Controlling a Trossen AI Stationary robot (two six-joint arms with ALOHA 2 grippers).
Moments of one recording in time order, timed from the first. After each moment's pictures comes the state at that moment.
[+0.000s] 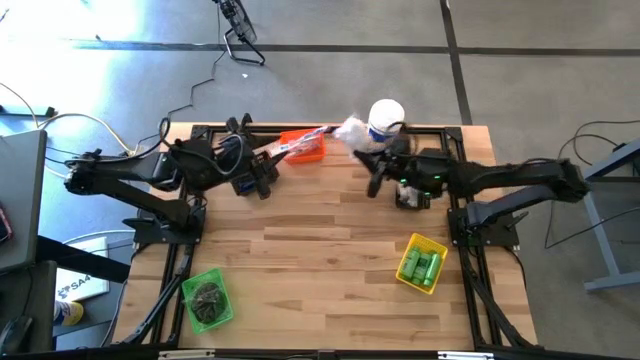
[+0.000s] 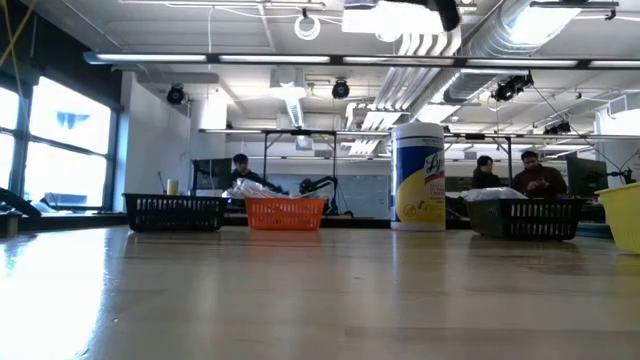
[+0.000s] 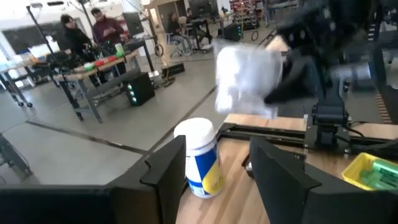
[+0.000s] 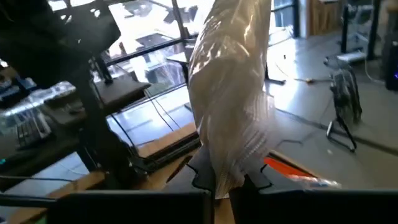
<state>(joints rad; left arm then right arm) -0.11 1.04 1.22 -0.20 -0.64 0.14 0.01 1.15 0.99 0.10 0.49 0.31</state>
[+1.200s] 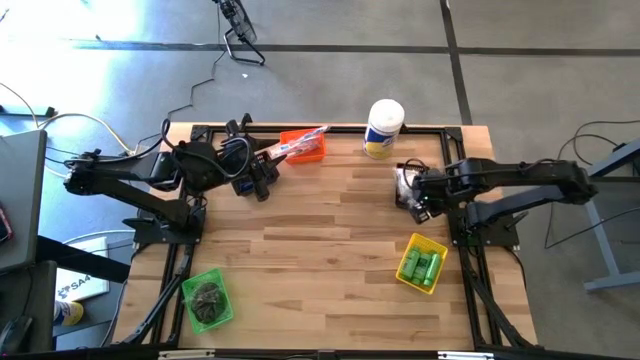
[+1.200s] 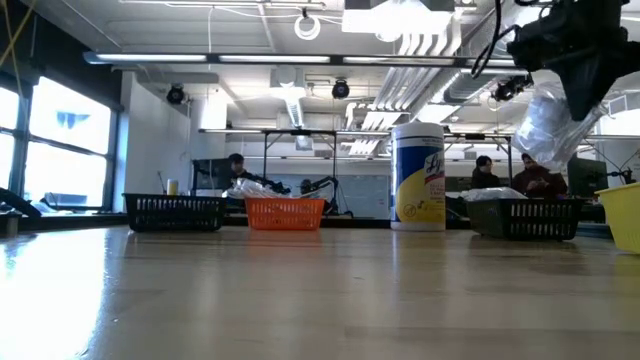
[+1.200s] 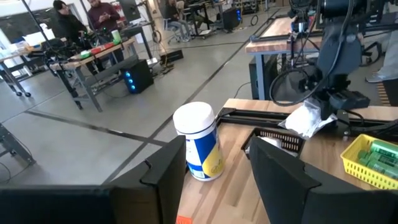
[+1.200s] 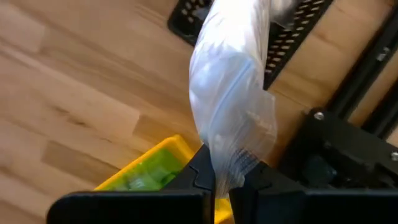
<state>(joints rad) -0.11 1.03 1.22 -0.30 -0.64 0.10 -0.01 1.06 0.99 -1.41 0.07 1.11</state>
